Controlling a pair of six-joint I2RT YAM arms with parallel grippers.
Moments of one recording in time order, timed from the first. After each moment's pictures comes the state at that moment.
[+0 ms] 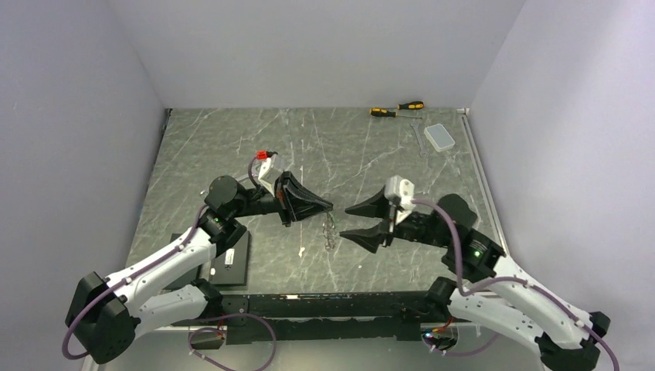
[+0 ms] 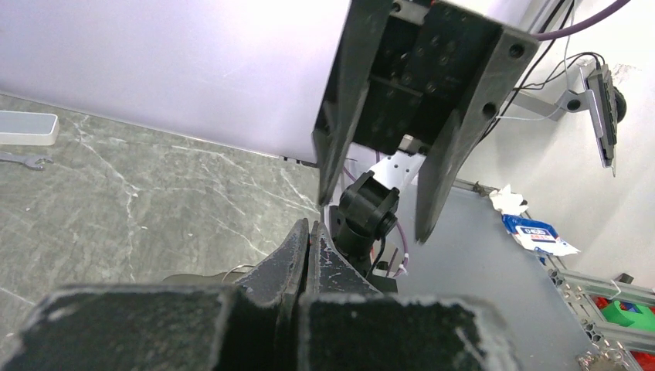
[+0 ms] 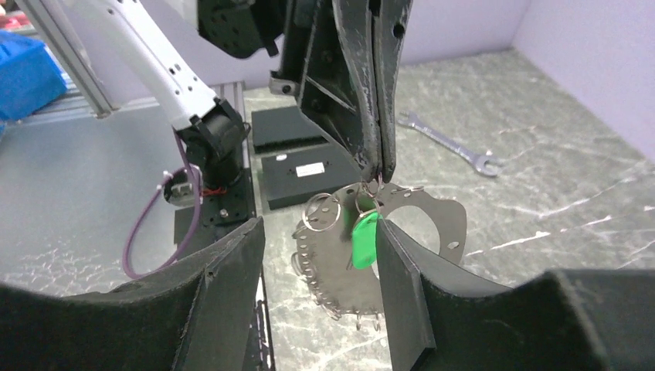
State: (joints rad) left arm -0.70 1.02 0.67 0.67 0.81 -0.52; right arm 0.88 0.68 0.78 -0.09 -0.47 0.04
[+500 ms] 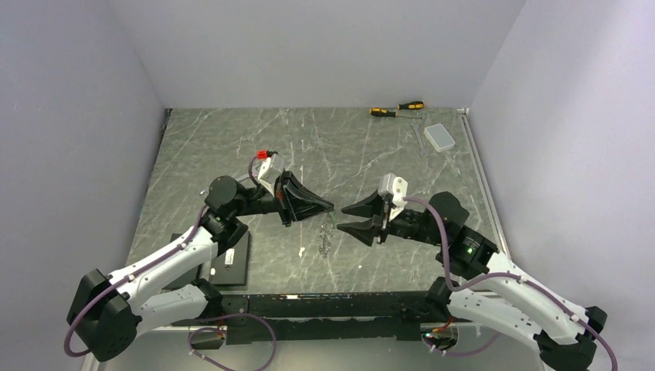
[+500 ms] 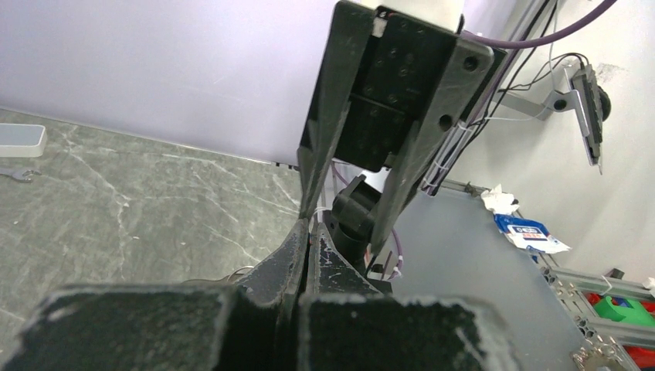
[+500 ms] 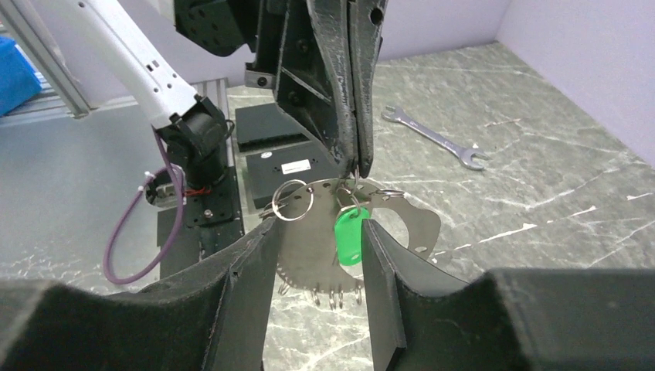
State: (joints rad) left arm -0.70 1.04 0.67 0.72 0.83 -0.54; right arm 0.88 0.66 0.76 -0.09 -0.42 0.02
